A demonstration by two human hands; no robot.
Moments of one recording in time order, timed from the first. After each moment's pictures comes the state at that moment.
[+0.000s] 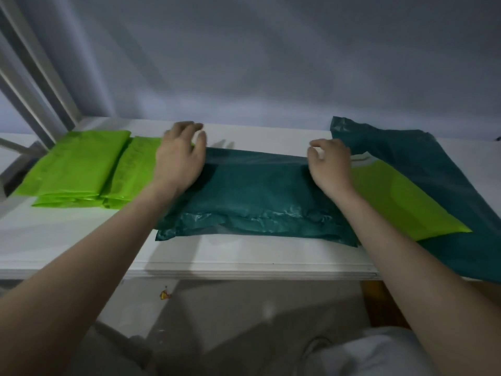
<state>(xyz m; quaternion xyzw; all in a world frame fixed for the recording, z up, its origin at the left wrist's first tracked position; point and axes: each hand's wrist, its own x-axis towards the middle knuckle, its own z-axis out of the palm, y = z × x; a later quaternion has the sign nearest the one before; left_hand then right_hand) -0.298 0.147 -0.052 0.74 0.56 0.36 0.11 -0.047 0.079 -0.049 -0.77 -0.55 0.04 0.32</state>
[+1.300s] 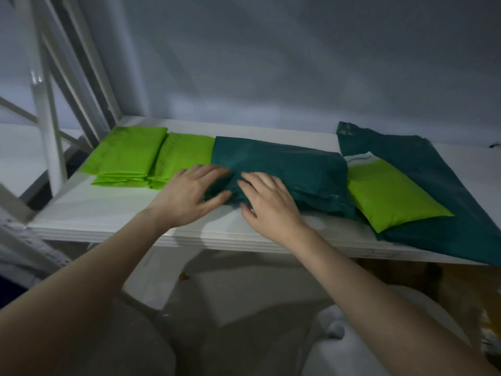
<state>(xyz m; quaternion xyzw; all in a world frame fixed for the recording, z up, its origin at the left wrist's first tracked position) -0.371 0.061 -0.064 0.90 0.37 0.22 0.01 -0.181 -0.001 -0.063 -0.58 -0.80 -0.09 0.15</state>
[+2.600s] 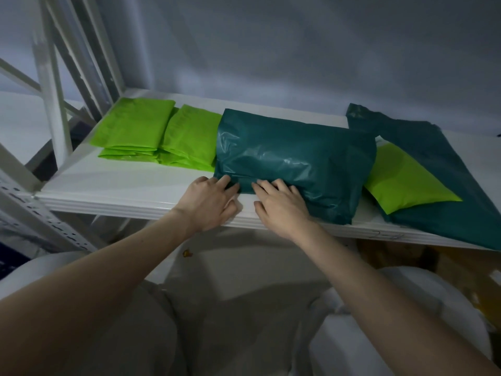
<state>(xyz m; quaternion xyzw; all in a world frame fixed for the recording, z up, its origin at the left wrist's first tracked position) -0.365 0.032 -0.111 0.91 0.37 0.09 -0.15 -0.190 -0.018 -0.092 -0.64 -0.77 0.00 -0.03</state>
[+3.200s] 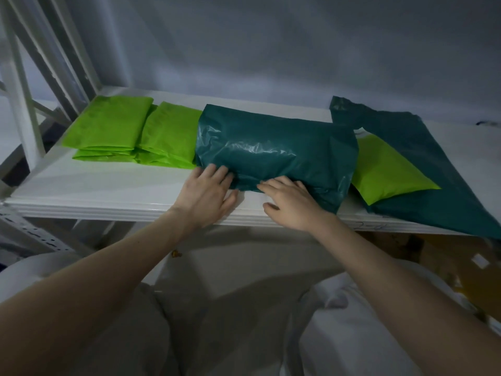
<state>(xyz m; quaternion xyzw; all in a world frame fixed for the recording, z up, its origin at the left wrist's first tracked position) -0.335 0.027 -0.105 0.91 0.39 0.11 -0.13 -0.140 -0.028 -0.079 -0.62 -0.78 0.08 -0.02</state>
